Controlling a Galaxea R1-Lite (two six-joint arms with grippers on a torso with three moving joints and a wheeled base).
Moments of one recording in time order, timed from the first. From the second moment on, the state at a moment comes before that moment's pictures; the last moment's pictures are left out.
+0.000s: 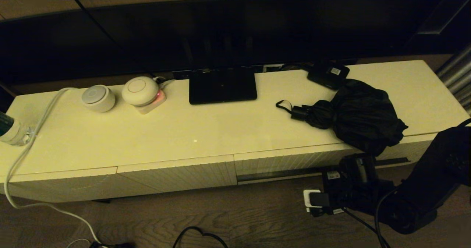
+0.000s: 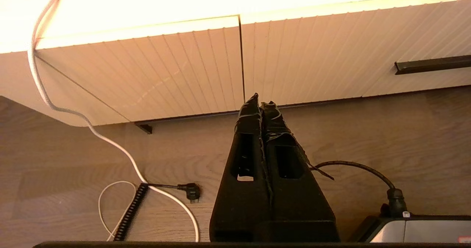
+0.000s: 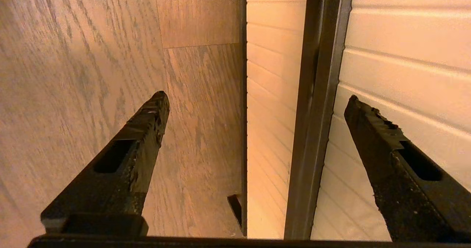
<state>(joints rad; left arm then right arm) 0.00 0.00 0.00 0.00 0.00 0.02 0.30 2.14 -0.65 -0.84 0.04 -1.41</state>
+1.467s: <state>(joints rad) 0.00 0.00 0.00 0.00 0.00 0.02 0.30 2.20 -0.66 -0.84 0.04 -1.41</state>
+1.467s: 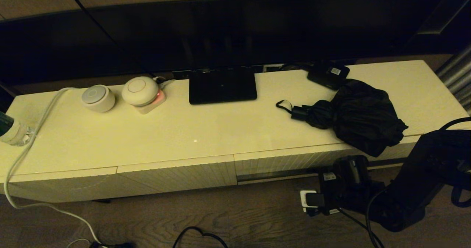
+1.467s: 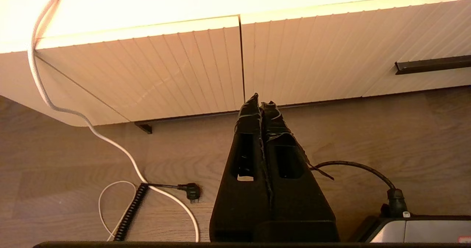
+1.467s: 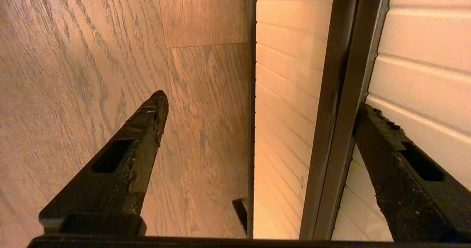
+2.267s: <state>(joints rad) 0.00 0.00 0.00 0.00 0.00 0.02 0.33 2.15 -0.42 -0.84 0.04 -1.40</state>
